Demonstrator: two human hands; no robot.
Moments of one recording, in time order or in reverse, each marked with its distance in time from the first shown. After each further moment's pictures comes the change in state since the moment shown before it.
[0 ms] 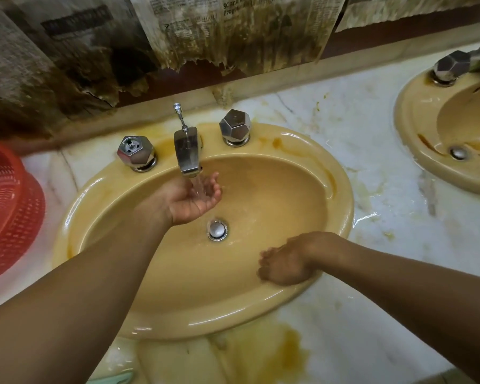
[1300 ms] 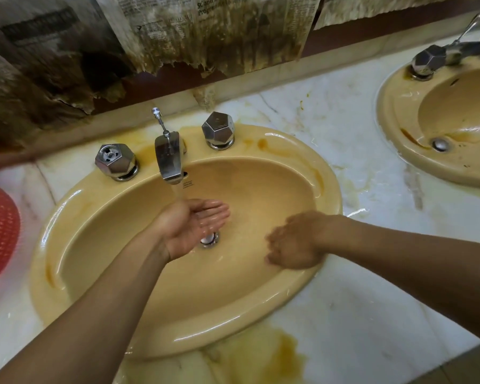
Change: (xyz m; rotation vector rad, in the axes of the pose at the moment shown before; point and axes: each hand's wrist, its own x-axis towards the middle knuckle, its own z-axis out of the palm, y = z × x) left_hand -0.007 -0.044 0.004 0.266 -0.002 0.088; right_hand -0.016 0.043 -0.006 -0.223 0.161 0.097
